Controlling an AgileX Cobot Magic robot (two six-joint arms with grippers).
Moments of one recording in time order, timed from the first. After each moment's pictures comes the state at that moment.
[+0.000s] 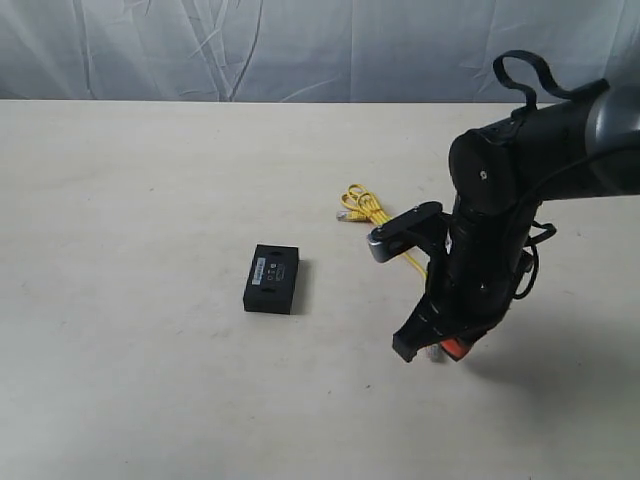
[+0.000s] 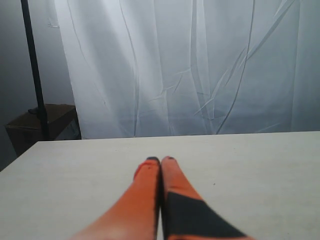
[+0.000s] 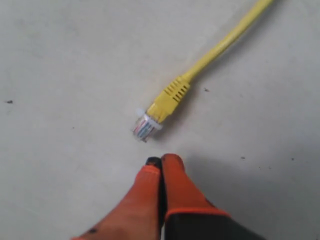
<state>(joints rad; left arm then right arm) 0.00 0.01 0.00 0.05 0.05 0.00 0.56 1.82 -0.98 0.06 0.88 -0.17</state>
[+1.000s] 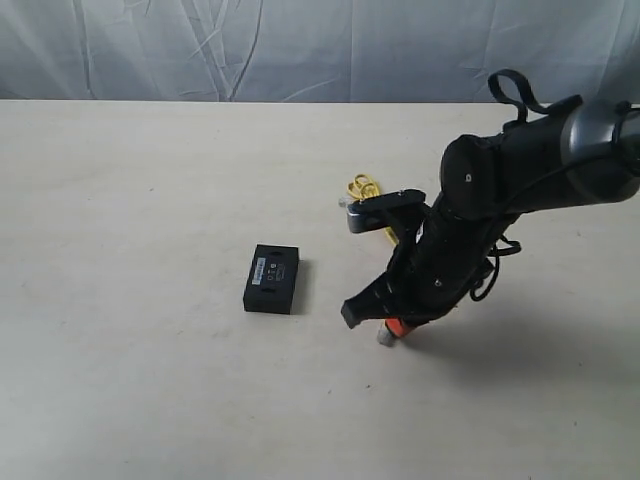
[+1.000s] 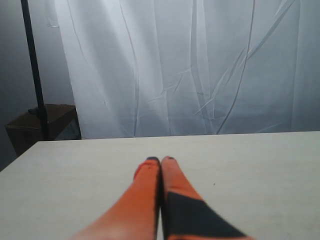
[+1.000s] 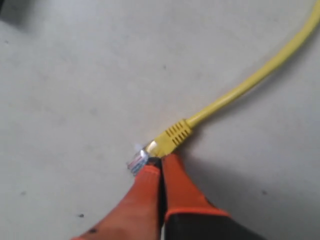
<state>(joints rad) 0.00 0.01 0.00 0.05 0.05 0.00 0.56 1.87 -0.98 0.30 0.62 -0.18</state>
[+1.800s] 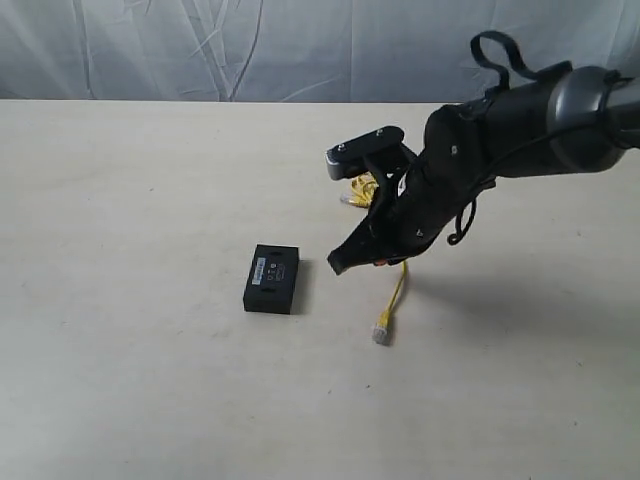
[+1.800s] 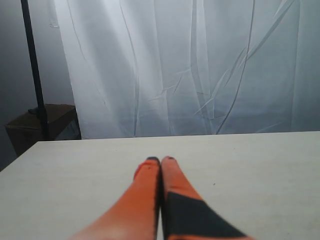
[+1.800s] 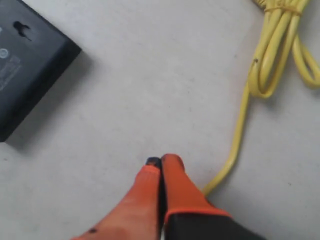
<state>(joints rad) 0.00 0.01 0.00 0.05 0.05 0.00 0.56 1.90 -1.10 0.12 0.47 -0.18</state>
